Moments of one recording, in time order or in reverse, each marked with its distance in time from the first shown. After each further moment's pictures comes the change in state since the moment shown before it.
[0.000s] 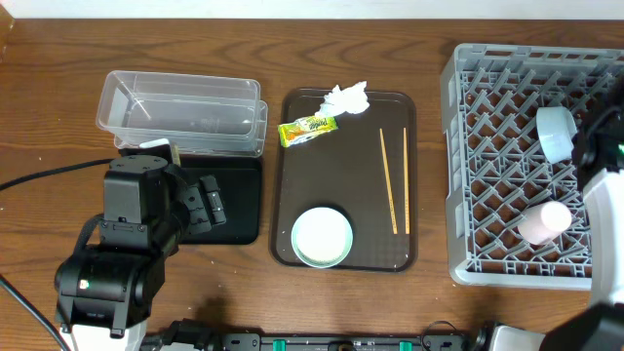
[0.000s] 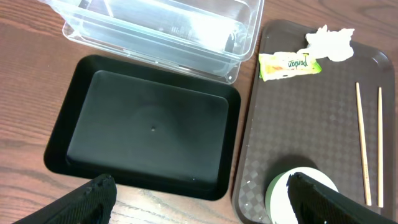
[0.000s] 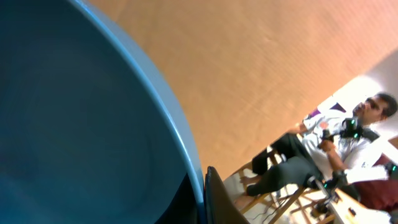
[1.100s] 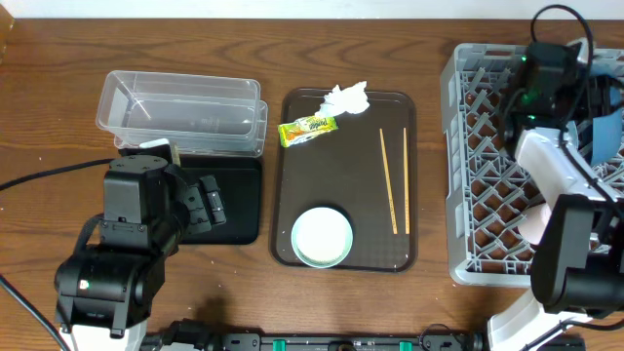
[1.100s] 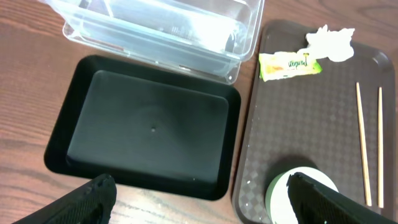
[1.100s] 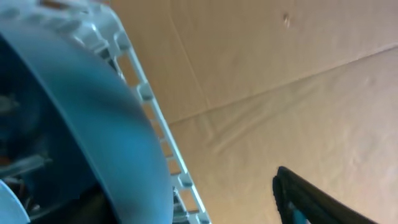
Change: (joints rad) left arm 0.000 0.000 0.000 0.001 0.000 0.000; right arm 0.233 0.359 -0.003 0.418 -0.103 -0.503
